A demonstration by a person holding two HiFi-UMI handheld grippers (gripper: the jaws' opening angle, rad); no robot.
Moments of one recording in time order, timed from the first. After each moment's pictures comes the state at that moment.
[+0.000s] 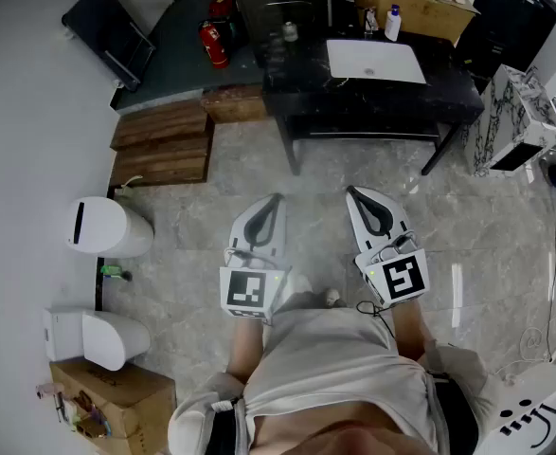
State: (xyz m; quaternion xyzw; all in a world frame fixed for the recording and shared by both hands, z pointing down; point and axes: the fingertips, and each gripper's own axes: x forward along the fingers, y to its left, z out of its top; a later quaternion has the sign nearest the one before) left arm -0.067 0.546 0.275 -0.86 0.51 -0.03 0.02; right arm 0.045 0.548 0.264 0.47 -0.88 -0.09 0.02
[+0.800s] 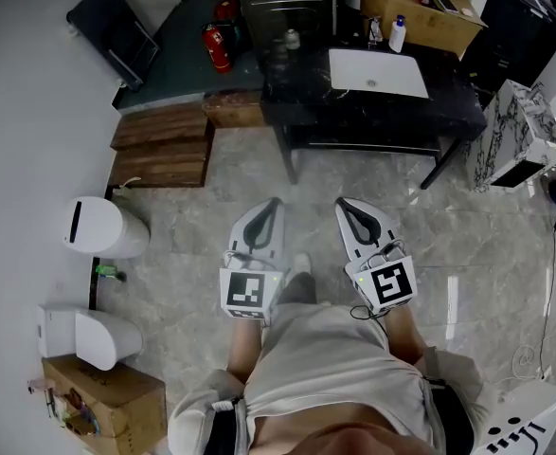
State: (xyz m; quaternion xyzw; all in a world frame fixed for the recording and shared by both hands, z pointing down) left arm -0.049 0.508 0.290 -0.85 0.52 -0.03 0.02; right arm 0.053 0.515 0.291 0.45 -0.89 -0.07 0.02
